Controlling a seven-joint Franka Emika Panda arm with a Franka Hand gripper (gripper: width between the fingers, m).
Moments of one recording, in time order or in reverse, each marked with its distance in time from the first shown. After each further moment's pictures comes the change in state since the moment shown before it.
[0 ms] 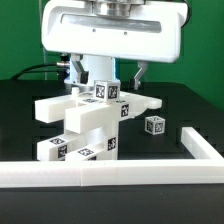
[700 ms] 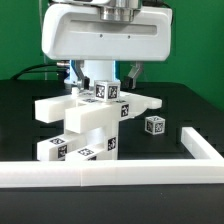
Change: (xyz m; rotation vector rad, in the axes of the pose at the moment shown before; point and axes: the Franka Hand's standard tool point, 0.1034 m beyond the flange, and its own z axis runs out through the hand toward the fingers) arm -0.013 0.003 0.007 0.001 0.002 -0.534
